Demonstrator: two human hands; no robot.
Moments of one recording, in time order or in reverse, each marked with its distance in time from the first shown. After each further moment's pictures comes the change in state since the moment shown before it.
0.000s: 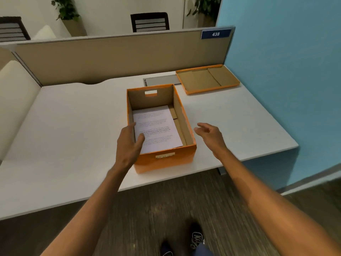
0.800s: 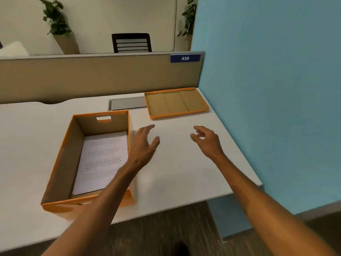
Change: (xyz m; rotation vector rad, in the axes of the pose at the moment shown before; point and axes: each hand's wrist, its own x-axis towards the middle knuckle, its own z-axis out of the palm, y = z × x) left_hand 0.073 0.187 0.205 -0.041 -0.134 0.175; right_hand 0.150 0.036 -0.203 -0.170 0.025 -0.225
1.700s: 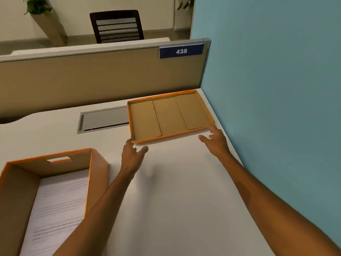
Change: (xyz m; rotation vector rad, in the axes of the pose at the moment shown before) left_hand 0.246 -0.084 0.114 -0.189 0.061 -0.534; right_hand 0.278 0.121 0.005 -0.077 -0.041 0.296
